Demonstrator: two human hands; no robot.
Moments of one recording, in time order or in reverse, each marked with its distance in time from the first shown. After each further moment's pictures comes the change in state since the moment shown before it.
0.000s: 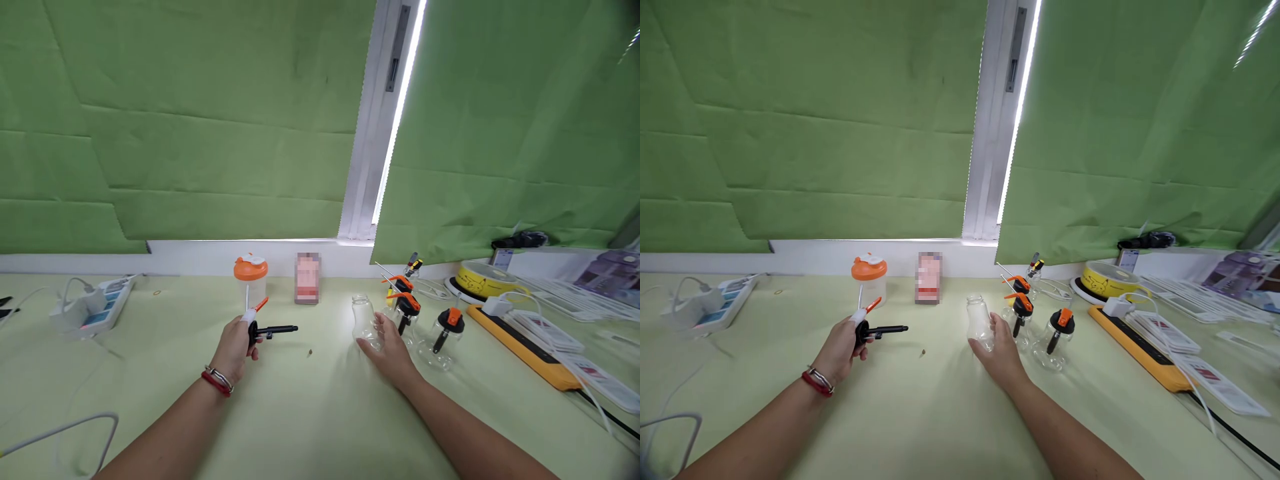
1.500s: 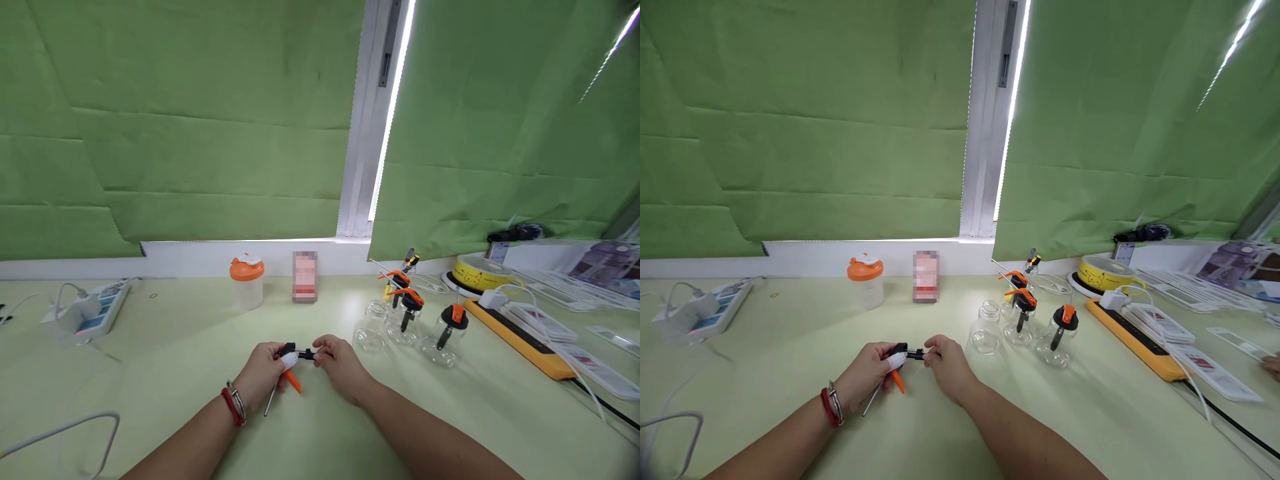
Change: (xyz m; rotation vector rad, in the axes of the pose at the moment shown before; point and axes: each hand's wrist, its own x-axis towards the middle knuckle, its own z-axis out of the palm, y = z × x) left_hand -0.044 -0.021 0.033 0.387 -0.505 -0.045; right_hand -0.025 -0.059 0.071 0.368 -0.422 0.171
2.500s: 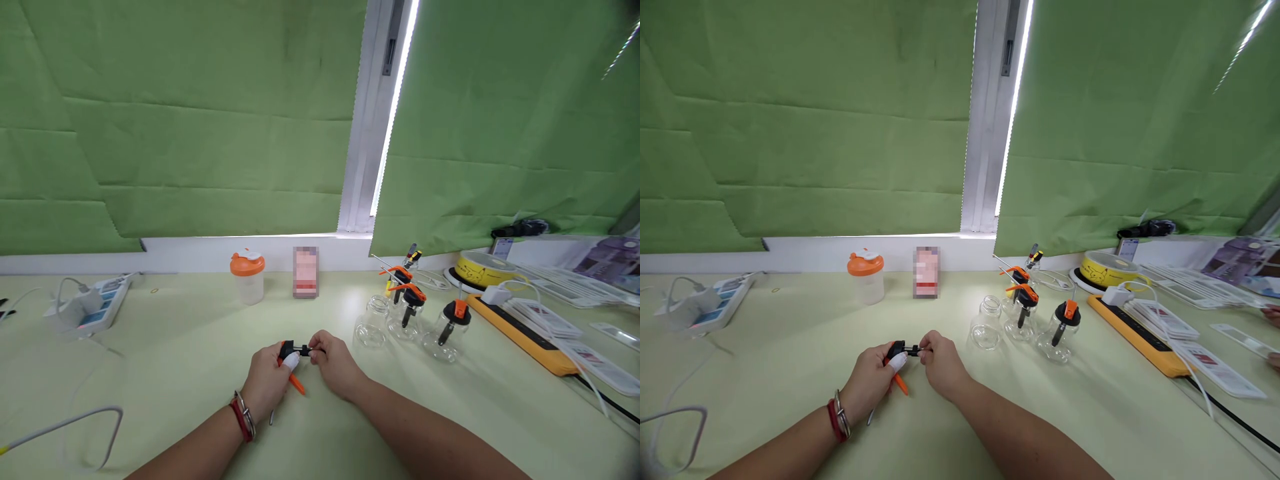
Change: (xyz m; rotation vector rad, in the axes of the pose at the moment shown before) left_hand -0.006 -0.010 0.011 0.248 0.217 0.092; right_hand 0.000 -0.007 0.011 -0.100 -0.024 -0.025
